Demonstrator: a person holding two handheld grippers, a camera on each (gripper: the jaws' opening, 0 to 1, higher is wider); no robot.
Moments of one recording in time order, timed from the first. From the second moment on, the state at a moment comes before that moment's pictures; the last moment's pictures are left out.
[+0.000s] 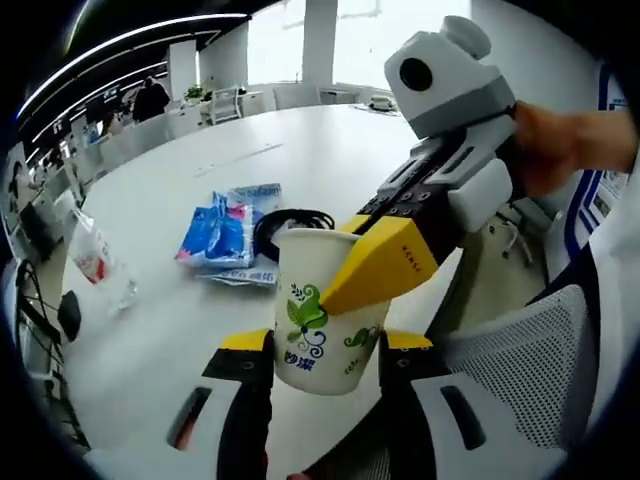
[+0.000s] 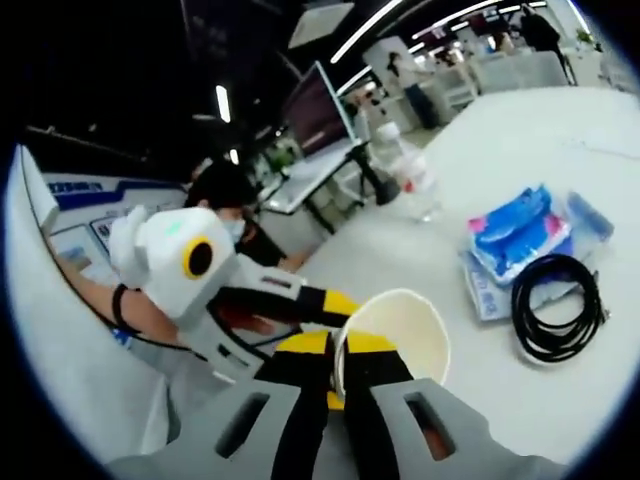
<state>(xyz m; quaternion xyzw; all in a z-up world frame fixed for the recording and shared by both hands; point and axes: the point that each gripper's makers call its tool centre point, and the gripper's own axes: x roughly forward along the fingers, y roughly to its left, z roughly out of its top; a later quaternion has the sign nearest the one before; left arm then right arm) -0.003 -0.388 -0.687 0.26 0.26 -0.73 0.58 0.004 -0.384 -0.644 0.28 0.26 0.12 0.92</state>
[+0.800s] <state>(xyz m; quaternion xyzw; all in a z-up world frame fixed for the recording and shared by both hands) 0.035 -0.371 -0.694 0.20 0.30 -0.68 0.64 -0.006 -0.410 -0.658 0.28 0.27 0.06 0.92</state>
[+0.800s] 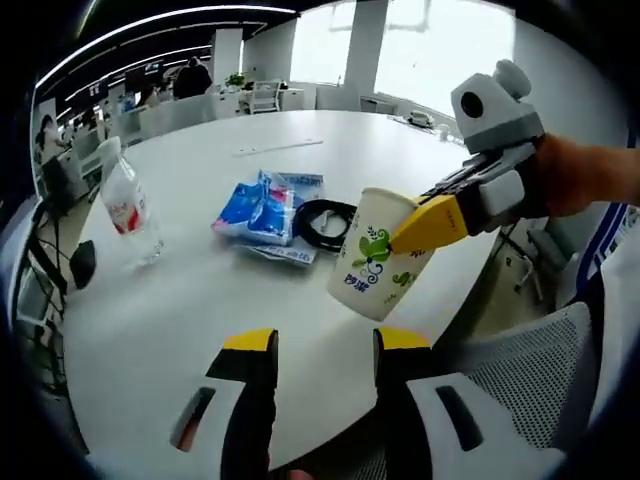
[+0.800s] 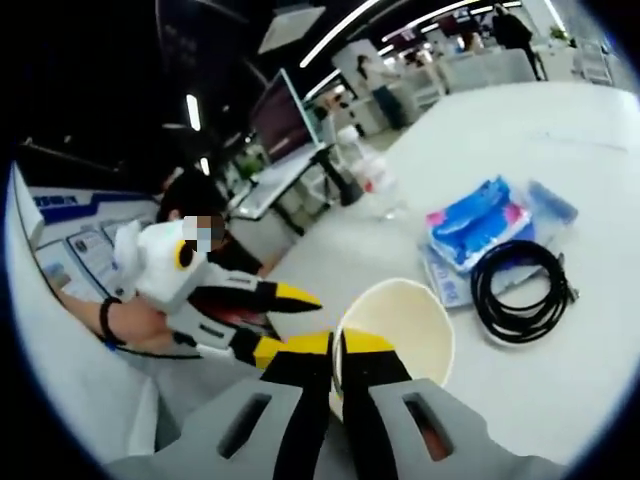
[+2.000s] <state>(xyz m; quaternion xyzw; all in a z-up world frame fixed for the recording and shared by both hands) 0.067 -0.353 -0.683 0.13 0.32 -0.62 0.71 0.039 -0.404 -0.660 0.25 0.29 0.10 0.92</state>
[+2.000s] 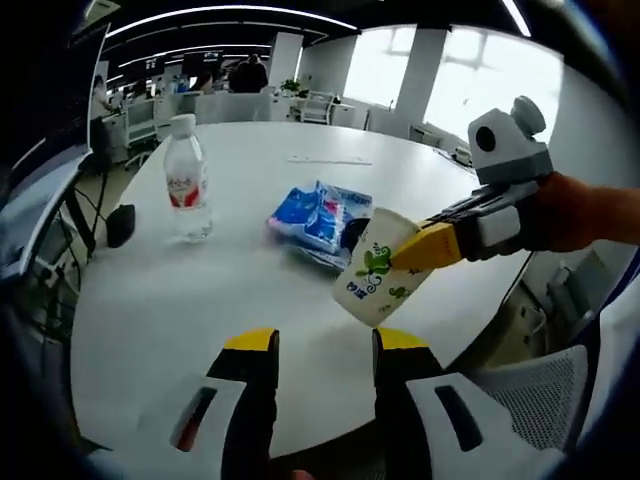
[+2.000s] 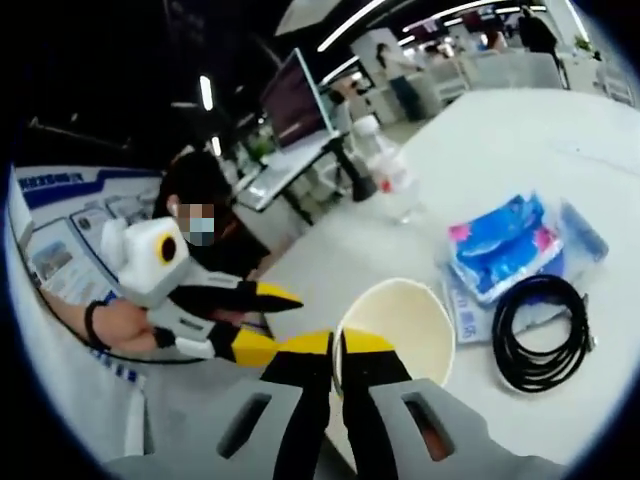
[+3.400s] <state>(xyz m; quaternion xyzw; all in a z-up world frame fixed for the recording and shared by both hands) 0.084 -0.346 -0.656 0.11 0.31 -0.59 0.74 0.164 -0.432 -0.695 -0.09 0.42 0.22 0.87</state>
